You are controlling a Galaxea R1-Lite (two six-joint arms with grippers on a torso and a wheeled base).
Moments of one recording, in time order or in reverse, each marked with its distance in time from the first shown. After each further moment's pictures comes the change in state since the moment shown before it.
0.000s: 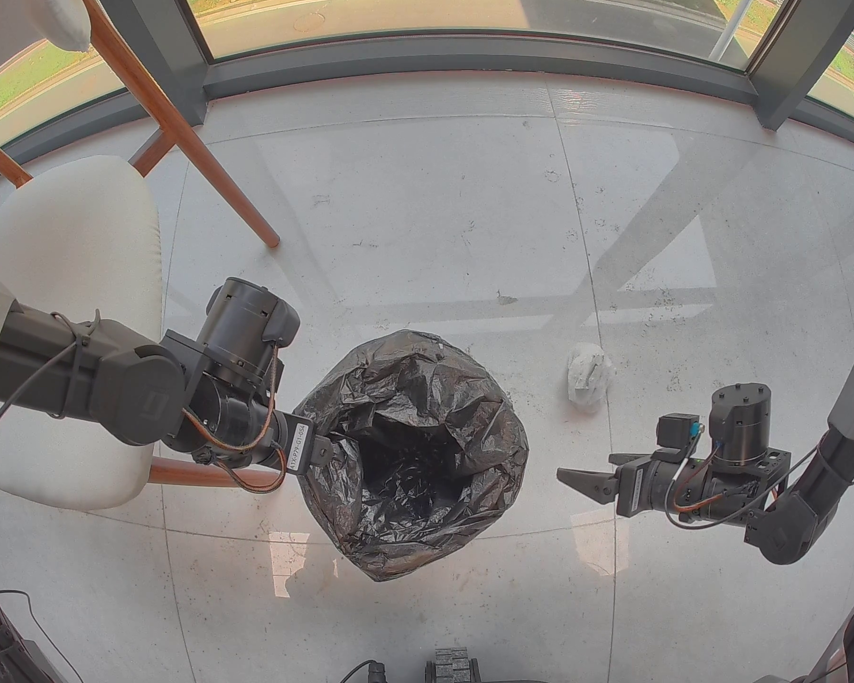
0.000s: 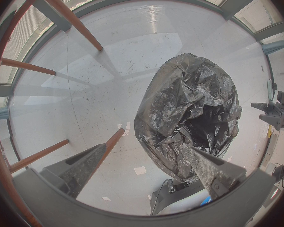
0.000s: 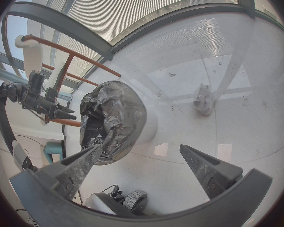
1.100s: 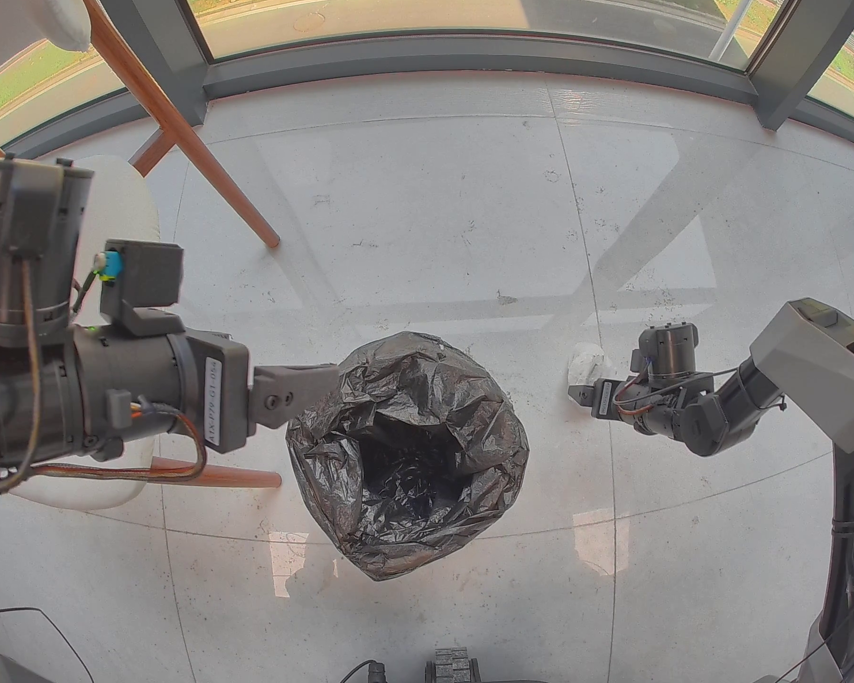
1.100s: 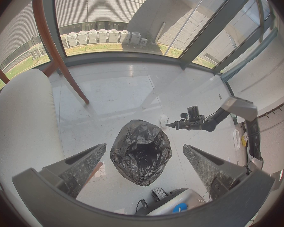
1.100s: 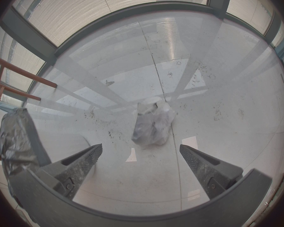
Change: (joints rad) left arm -0.225 -0.509 0.080 -0.045 -0.053 -0.003; right arm -0.135 0.362 -0.738 0.454 -0.336 0.035
